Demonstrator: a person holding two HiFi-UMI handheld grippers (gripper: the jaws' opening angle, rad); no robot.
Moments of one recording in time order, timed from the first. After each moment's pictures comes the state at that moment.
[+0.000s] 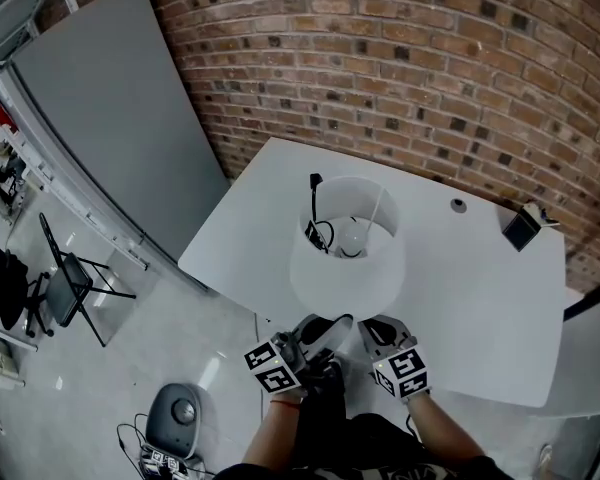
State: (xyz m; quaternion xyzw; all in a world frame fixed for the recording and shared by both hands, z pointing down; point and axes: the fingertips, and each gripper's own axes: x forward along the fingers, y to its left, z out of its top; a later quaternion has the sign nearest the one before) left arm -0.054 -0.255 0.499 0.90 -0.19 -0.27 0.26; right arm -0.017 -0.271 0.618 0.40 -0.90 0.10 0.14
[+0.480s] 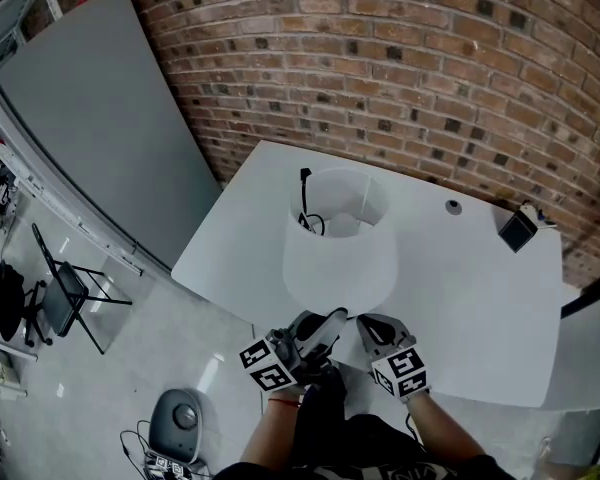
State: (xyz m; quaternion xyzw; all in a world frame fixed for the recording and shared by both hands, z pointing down) left arm -0.055 -0.289 0.480 0.90 -0.19 -0.29 0.26; right arm -0.010 -0.295 0.614 0.41 -0.89 0.11 0.15
